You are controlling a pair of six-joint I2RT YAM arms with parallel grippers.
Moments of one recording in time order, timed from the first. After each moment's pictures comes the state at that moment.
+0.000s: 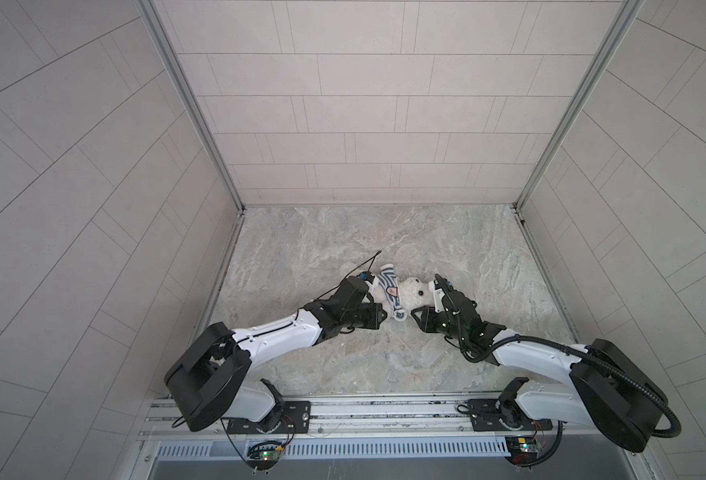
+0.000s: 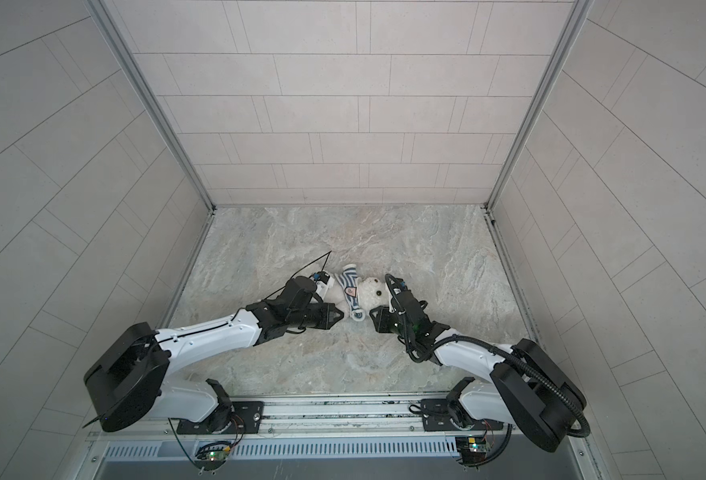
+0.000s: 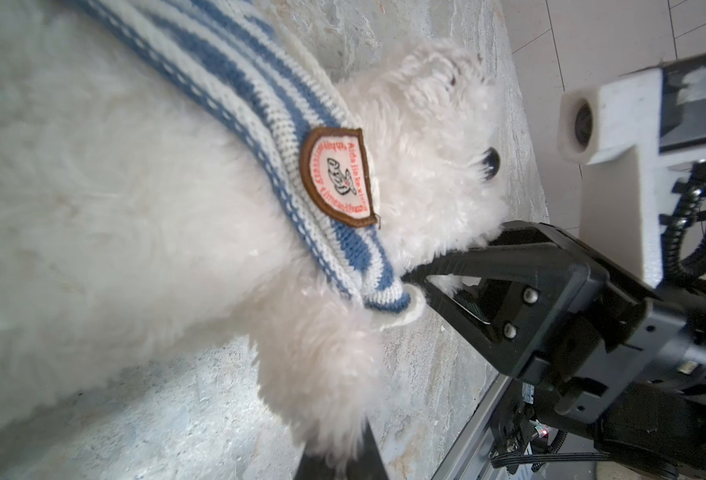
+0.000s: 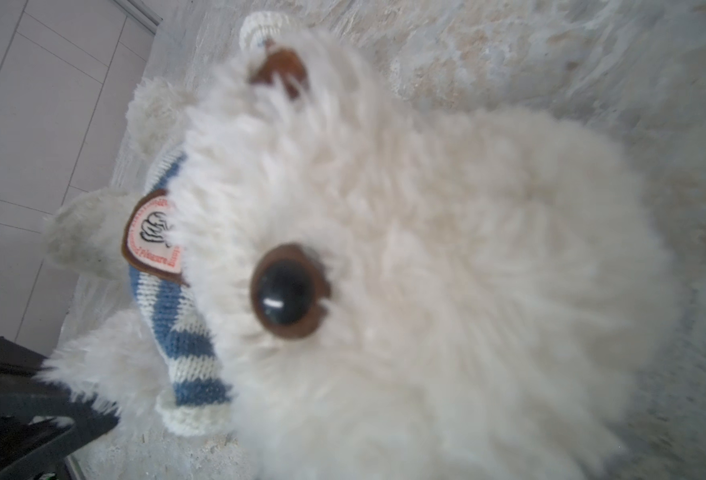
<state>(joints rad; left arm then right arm) -0.78 1.39 0.69 -0.05 0.27 -0.66 0.61 1.24 0.37 0.25 -0.09 0.71</state>
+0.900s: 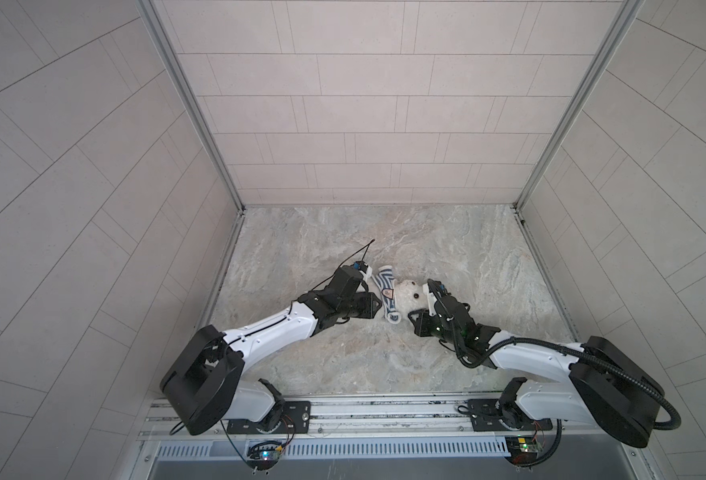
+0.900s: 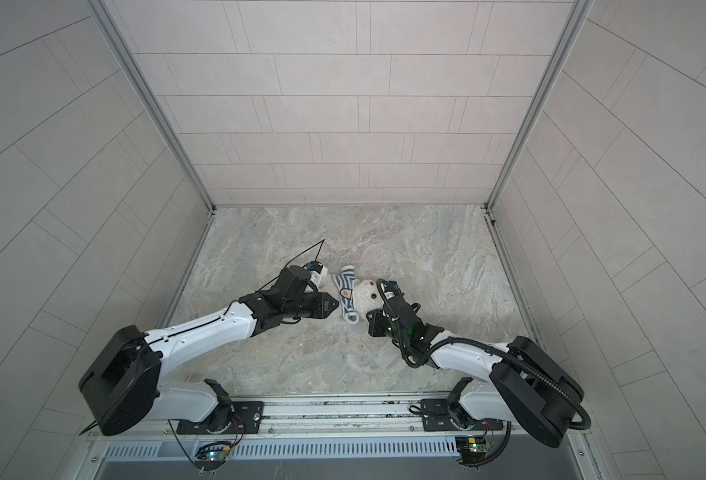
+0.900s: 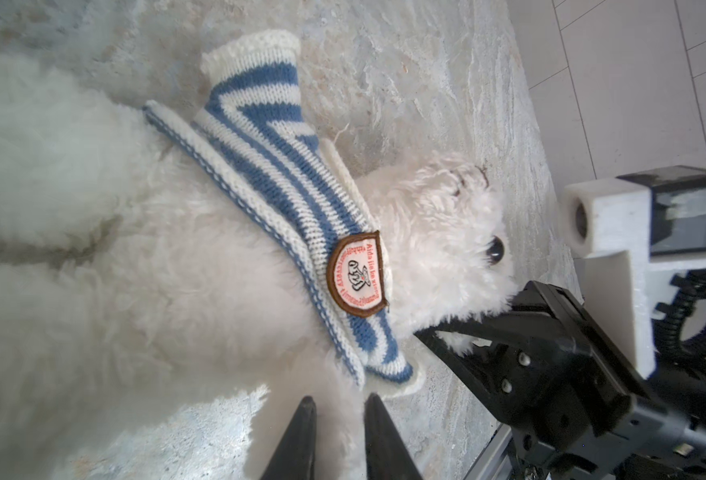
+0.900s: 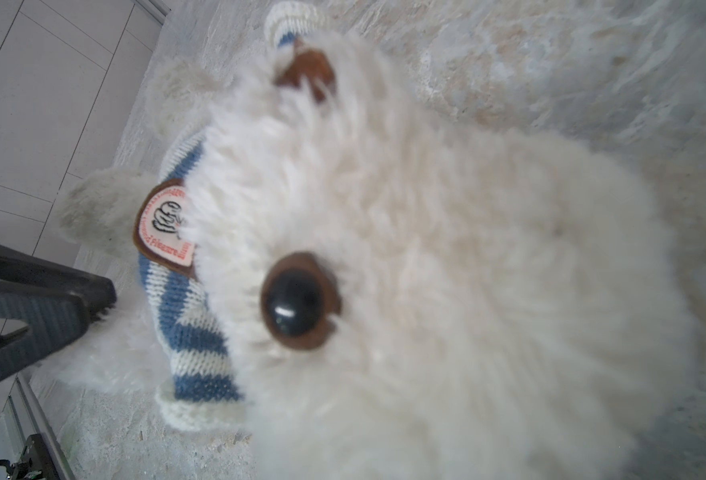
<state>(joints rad) -0.71 1.39 0.77 -0.15 0.25 -0.60 0.71 1.25 0.38 0.26 -0.01 0.72</state>
